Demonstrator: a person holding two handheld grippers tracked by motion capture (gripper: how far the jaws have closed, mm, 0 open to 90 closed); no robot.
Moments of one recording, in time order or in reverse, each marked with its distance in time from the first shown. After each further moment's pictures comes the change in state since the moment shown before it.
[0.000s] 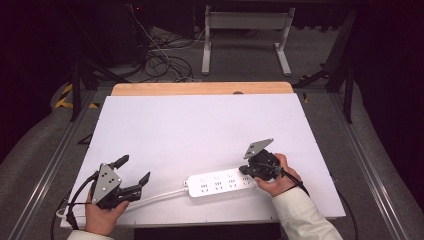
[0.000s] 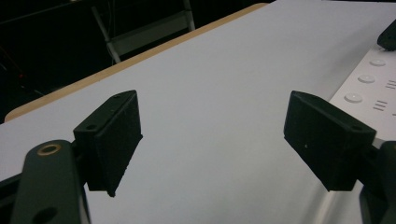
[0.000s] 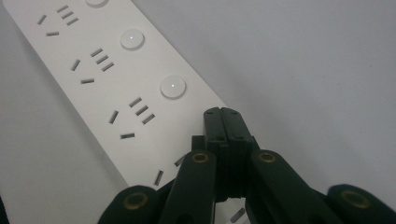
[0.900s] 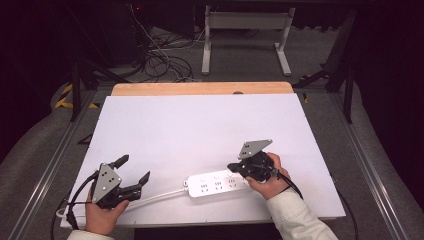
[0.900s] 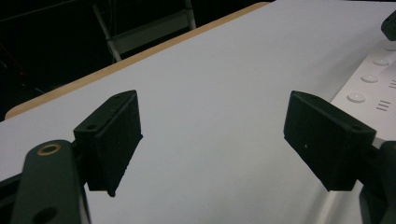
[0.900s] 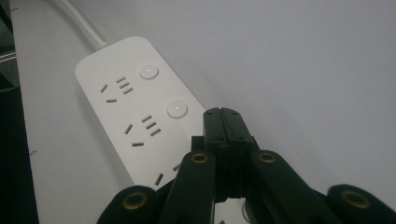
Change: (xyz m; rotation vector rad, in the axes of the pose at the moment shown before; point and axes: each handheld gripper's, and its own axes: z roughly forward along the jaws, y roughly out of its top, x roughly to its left) left arm 0.001 -0.001 0.001 0.002 0.002 -0.008; right arm 0.018 0.018 -0.004 -0.172 0.046 -0.039
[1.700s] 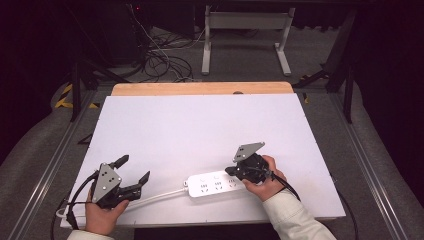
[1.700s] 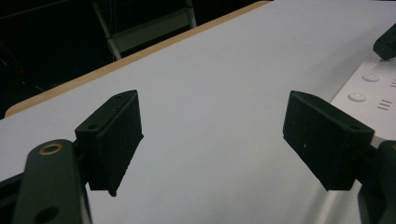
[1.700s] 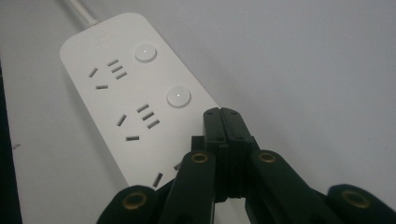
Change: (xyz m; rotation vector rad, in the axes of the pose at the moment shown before) left arm 0.000 0.000 0.000 0.005 0.001 -0.004; right arm 0.001 -0.005 0.018 0.055 0.008 -0.001
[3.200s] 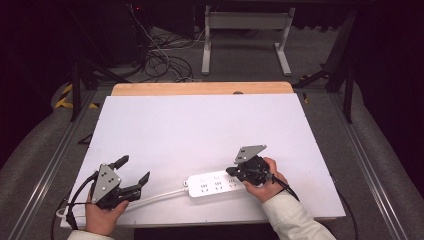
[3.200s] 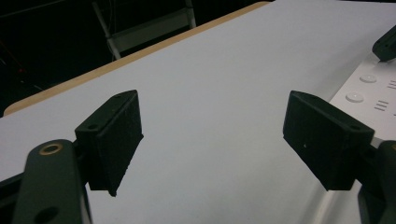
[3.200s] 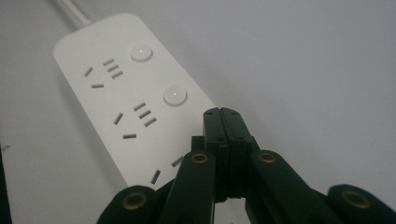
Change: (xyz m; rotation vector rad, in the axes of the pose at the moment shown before) left arm 0.000 -0.001 -0.001 0.000 -0.001 -0.006; right arm 0.005 -0.004 -0.002 -0.022 -0.047 -0.002
